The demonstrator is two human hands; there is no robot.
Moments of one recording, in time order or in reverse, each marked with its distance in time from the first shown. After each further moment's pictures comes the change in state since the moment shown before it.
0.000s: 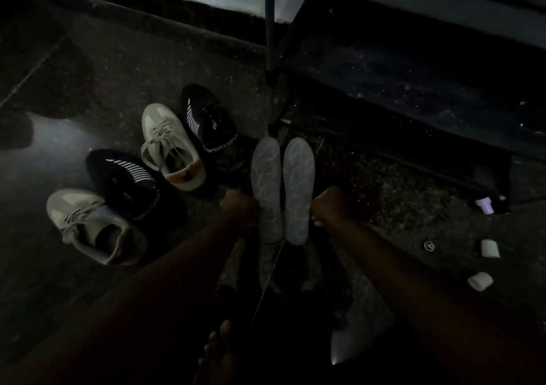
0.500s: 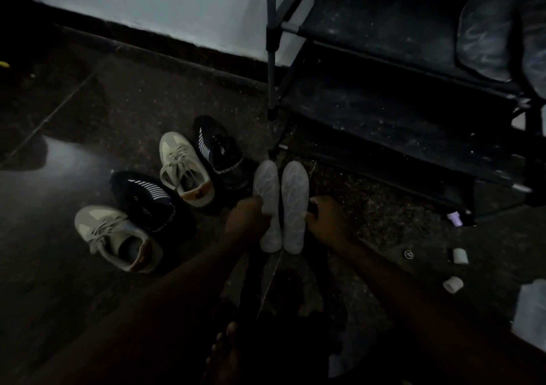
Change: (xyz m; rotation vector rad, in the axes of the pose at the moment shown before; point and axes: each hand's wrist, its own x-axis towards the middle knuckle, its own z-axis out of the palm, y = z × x) left_hand -0.086 0.030 -0.043 0.319 0.070 0.412; right_hand -0.092 -0.018 -0.054 -0.421 0.043 -0.567
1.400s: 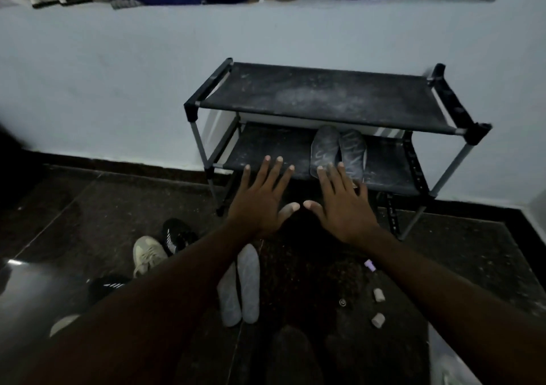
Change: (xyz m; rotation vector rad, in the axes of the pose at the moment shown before) left_hand -0.080 0.241 -0.156 0.608 0.533 0.829; right_hand -0.109 -0.033 -0.301 -0.566 0.536 -0.223
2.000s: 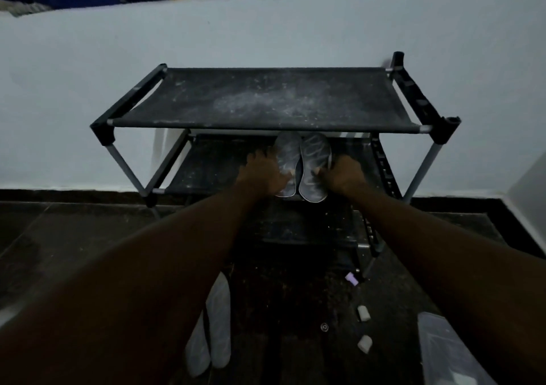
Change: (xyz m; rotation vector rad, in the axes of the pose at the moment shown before) left_hand 0.186 0.049 0.030 -0.274 -0.225 -0.290; right_hand 0.118 0.133 0.025 0.595 -0.075 0.623
